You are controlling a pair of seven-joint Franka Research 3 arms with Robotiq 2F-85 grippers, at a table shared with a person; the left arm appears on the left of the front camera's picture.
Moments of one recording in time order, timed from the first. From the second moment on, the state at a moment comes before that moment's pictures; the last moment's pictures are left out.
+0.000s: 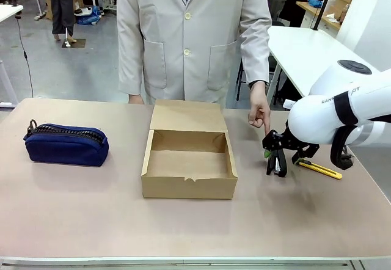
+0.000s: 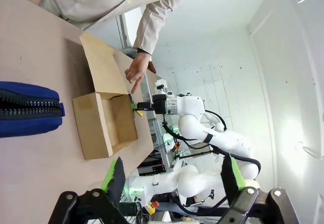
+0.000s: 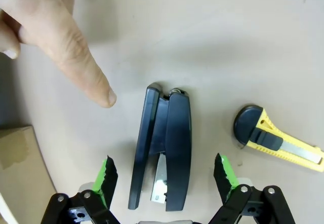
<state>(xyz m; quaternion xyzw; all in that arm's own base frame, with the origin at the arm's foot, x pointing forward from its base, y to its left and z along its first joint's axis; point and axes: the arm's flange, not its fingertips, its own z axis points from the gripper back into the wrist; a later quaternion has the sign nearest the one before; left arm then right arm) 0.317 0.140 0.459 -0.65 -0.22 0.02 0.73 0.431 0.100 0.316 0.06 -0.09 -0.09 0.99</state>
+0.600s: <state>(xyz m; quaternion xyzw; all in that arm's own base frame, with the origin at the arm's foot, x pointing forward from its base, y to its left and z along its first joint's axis) 0.317 0.140 0.459 -0.65 -0.22 0.02 0.73 0.432 0.103 0.310 0.05 -0.08 -0.09 0.99</state>
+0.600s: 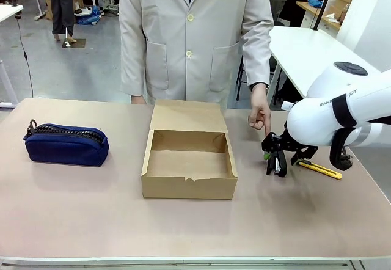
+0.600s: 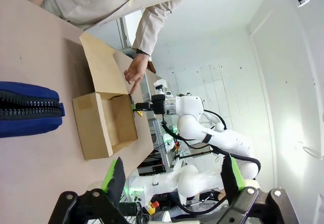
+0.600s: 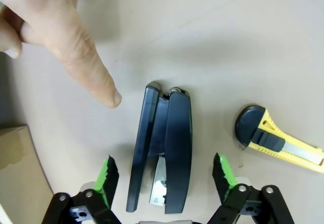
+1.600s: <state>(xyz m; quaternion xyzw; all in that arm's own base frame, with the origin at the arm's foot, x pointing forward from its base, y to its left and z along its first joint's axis) 0.317 0.140 0.459 -0.65 -0.22 0.02 0.73 0.432 0.108 0.311 0.04 -0.08 -0.08 0.99</state>
